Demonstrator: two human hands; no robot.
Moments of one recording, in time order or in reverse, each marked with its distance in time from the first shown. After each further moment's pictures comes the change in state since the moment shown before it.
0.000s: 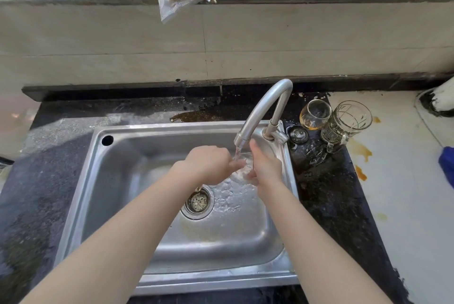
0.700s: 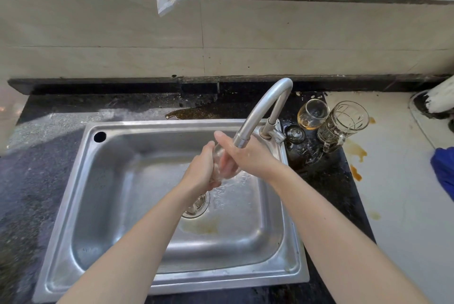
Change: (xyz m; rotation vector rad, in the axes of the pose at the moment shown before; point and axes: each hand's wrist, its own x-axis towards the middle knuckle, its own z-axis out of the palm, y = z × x) left_hand -0.001 -0.005 0.039 -1.312 0.112 -0.494; right_hand -0.040 -0.048 0.006 -0.642 -0.575 -0.558
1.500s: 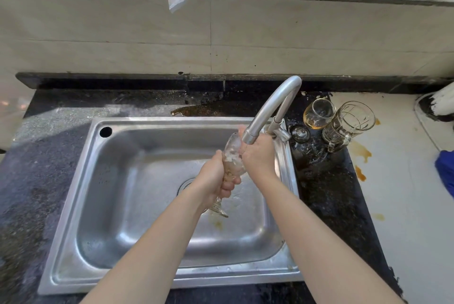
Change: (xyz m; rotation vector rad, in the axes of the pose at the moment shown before) left_hand 0.001 -0.015 0.012 -0.269 -0.189 -0.149; right_hand 0.016 0.029 0.027 0.110 0.564 0.031
